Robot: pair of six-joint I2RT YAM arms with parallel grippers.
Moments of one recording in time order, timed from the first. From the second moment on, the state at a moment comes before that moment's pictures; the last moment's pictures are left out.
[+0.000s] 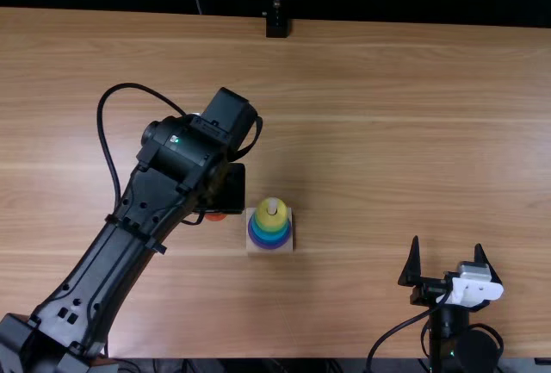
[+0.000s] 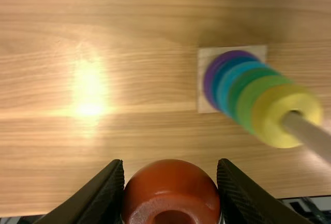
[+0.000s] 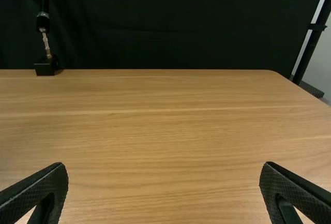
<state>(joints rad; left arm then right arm) -0.52 1.77 1.81 -1.43 -0.02 -0.54 -0.02 0.01 0.02 -0.06 0.11 -0.08</state>
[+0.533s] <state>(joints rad) -0.59 1.88 2.03 -1.52 -0.02 -0.59 -0.02 0.01 0.02 -0.06 0.11 -0.08</state>
